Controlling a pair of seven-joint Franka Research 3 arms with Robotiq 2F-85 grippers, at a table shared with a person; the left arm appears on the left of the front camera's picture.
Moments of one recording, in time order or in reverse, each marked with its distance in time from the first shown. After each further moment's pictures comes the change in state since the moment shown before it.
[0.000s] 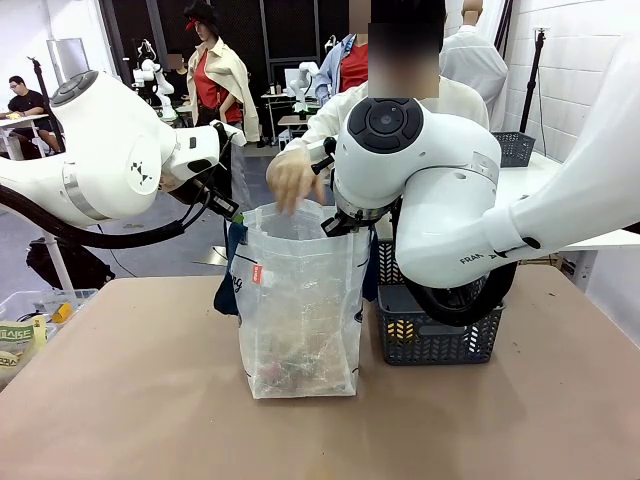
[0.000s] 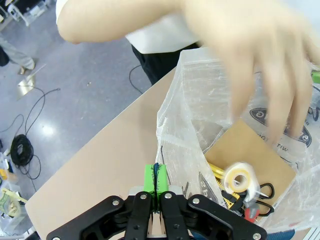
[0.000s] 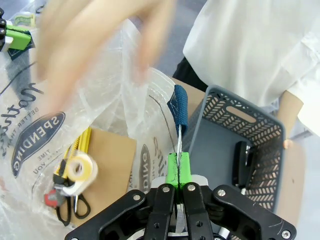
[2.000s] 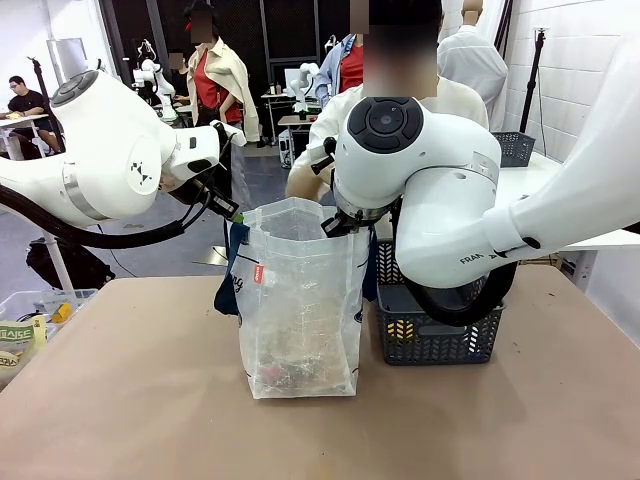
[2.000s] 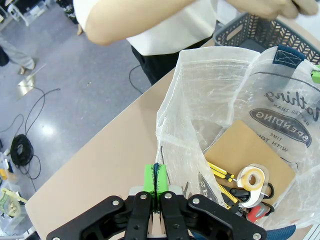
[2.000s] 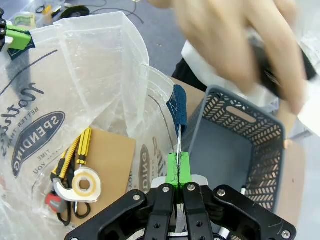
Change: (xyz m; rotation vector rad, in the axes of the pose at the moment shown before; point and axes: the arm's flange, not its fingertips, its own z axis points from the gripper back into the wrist) left arm 0.000 0.000 0.000 0.000 0.000 0.000; right arm 0.000 0.000 0.000 0.000 0.000 0.000
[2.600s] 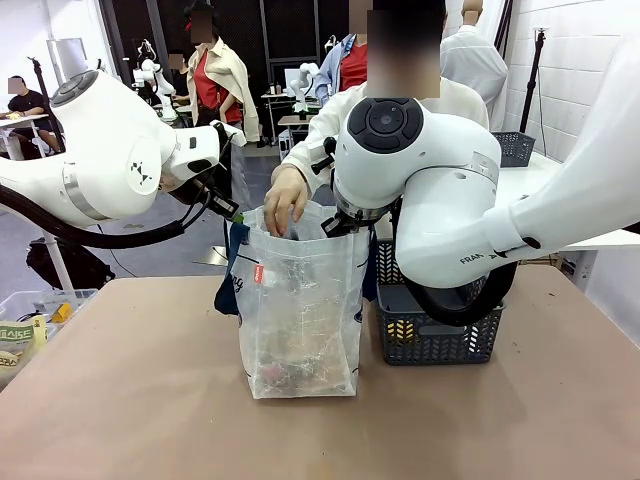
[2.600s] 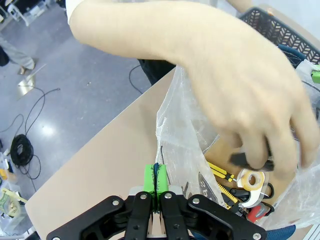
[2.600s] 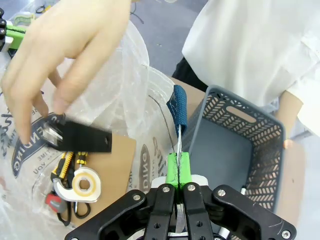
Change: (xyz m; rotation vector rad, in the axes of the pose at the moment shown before) left arm 0.000 0.000 0.000 0.000 0.000 0.000; right arm 0.000 0.000 0.000 0.000 0.000 0.000
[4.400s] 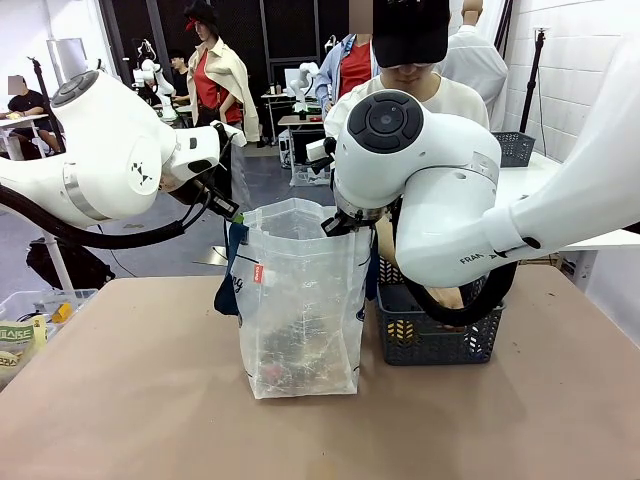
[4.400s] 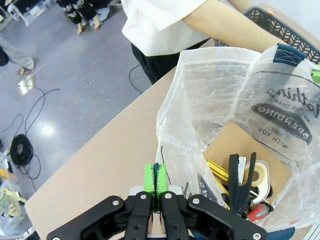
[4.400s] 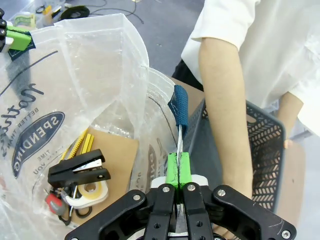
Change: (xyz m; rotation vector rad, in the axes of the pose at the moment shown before) left arm 0.000 0.000 0.000 -0.001 0.001 0.000; right arm 0.000 0.000 0.000 0.000 0.000 0.000
